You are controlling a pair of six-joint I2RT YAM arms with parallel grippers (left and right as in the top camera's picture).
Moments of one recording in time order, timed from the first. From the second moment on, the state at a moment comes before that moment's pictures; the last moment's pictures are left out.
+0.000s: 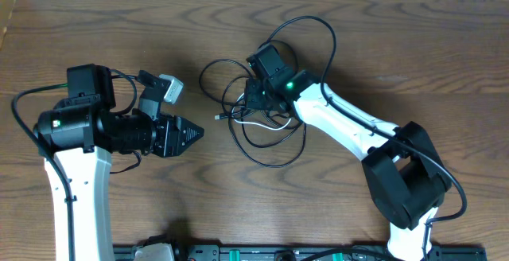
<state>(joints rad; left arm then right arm) 0.18 1.24 1.30 -1.41 0.73 0.44 0.68 2.00 1.46 -0.49 -0.10 0.72</state>
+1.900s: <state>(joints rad) 0.18 1.24 1.30 -1.44 0.73 0.44 0.69 2.02 1.38 -0.26 0.03 0.59</state>
